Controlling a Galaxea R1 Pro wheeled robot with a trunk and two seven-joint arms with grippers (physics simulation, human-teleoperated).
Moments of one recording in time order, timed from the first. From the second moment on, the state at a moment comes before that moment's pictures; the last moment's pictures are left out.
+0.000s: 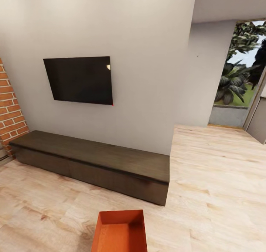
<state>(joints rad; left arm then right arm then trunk) 0.00 -0.01 0.02 -0.10 0.30 -0.05 0.00 -0.08 -0.07 0.34 0.02 -0.13 -0.16 -0.07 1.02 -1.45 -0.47</state>
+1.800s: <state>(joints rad) 0.00 -0.01 0.02 -0.10 0.31 -0.05 0.01 -0.08 -0.07 0.33 0.02 -0.13 -0.16 -0.07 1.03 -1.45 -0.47</state>
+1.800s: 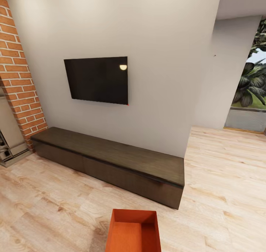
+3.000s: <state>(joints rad) 0.00 0.00 0.01 -0.10 0.29 -0.05 0.01 -0.08 -0.07 0.34 0.02 -0.13 -0.16 -0.06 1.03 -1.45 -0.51</state>
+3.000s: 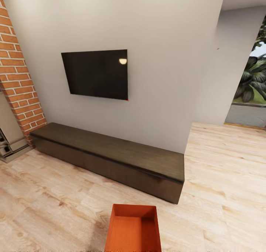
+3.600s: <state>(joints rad) 0.00 -0.01 0.01 -0.10 0.29 -0.05 0.01 -0.08 -0.07 0.34 0.02 -0.13 -0.16 -0.06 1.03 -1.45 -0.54</state>
